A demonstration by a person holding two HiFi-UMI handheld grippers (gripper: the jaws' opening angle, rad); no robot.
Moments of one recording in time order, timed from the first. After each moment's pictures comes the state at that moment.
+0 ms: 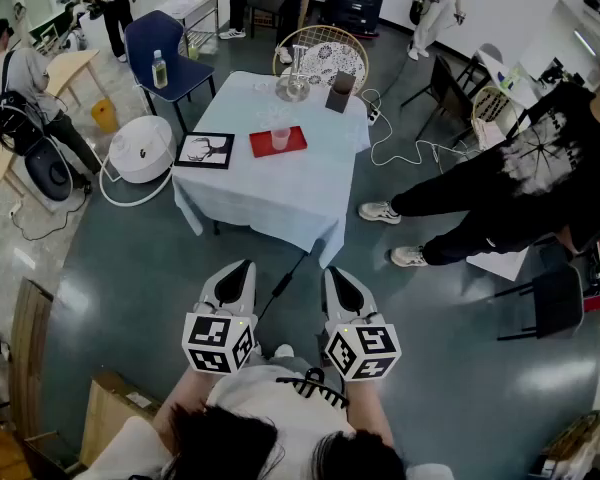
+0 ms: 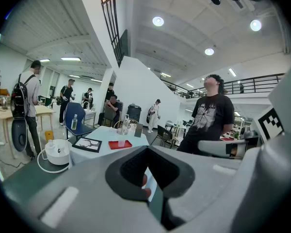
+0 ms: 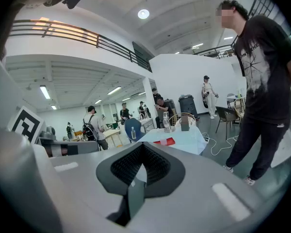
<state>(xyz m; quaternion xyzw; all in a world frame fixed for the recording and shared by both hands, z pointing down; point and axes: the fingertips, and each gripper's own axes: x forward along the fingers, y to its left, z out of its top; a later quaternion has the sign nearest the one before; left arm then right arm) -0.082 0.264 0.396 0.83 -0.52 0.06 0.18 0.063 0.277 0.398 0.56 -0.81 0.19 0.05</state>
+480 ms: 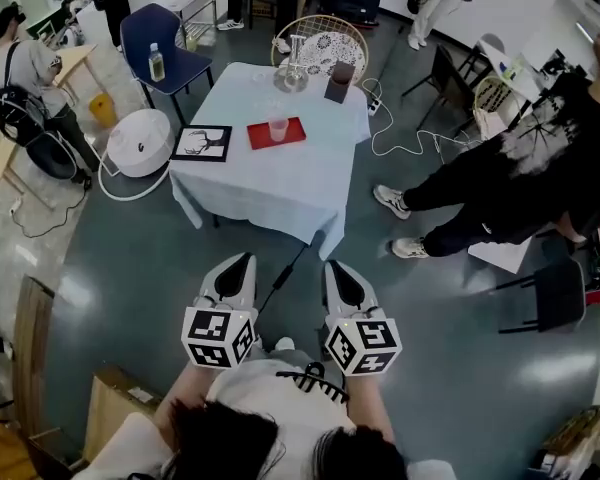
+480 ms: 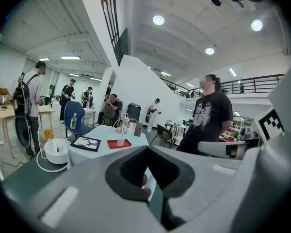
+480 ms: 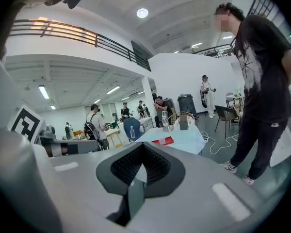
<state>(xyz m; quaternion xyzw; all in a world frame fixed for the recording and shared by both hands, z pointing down) -0.073 0.255 0.397 0.83 -0.52 0.06 0.18 0.071 0.269 0.401 0.56 -0.81 0.19 0.05</state>
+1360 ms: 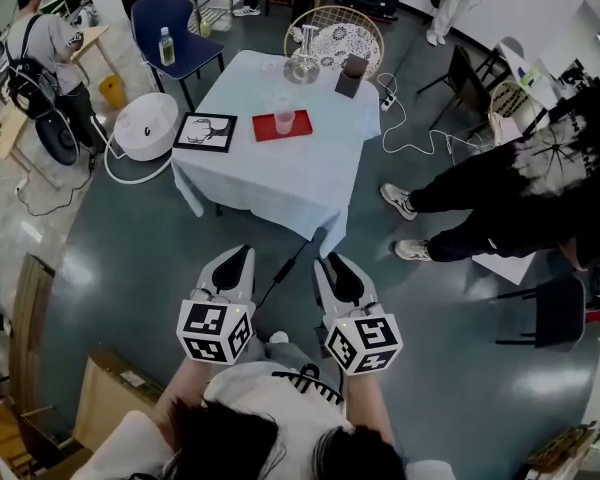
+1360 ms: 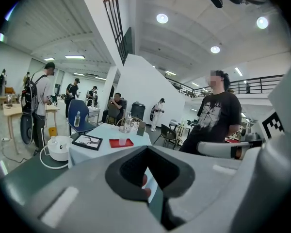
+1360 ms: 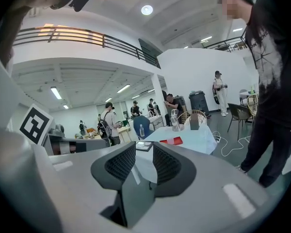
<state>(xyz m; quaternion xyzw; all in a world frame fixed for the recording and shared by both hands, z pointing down) -0.061 0.238 0.399 0.82 -0.54 0.06 0.19 0.071 0.249 0.399 0.50 -0.84 0.19 0.06</state>
